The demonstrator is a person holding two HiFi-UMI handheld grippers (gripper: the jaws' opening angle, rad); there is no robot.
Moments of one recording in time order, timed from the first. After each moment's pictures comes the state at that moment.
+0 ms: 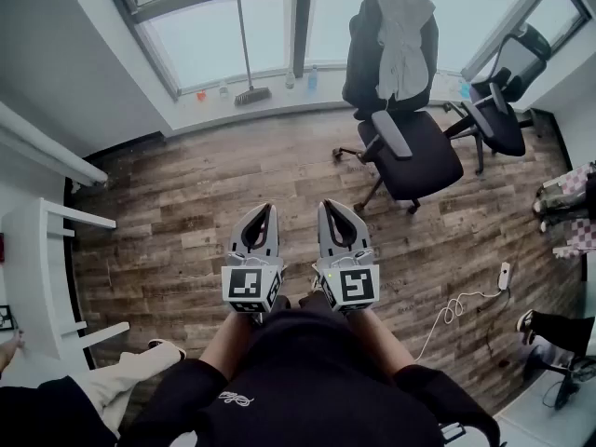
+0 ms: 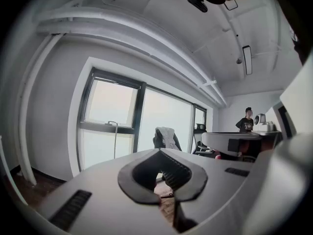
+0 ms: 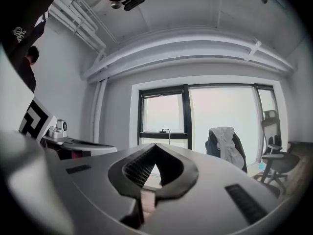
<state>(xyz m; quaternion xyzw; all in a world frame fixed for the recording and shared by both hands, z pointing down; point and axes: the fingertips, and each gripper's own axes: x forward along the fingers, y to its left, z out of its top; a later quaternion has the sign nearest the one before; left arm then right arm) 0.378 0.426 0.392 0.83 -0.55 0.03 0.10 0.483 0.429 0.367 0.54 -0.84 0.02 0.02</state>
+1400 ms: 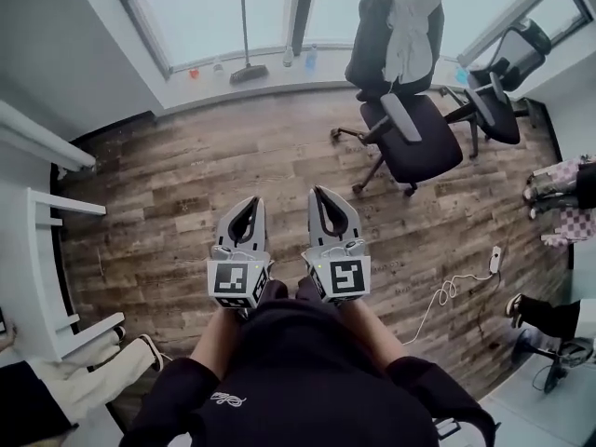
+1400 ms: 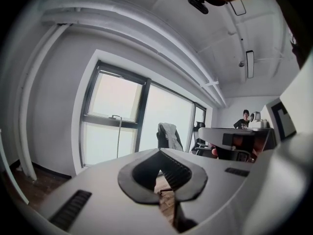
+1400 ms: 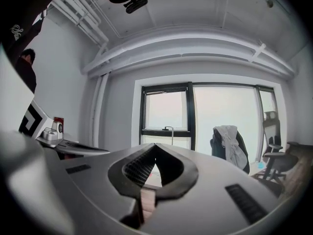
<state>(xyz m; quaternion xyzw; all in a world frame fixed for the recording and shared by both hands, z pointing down) 0.297 0.421 0.419 0.83 -0.54 0.03 0.13 0.403 0.416 0.384 0.55 -0.83 0.00 0.03</state>
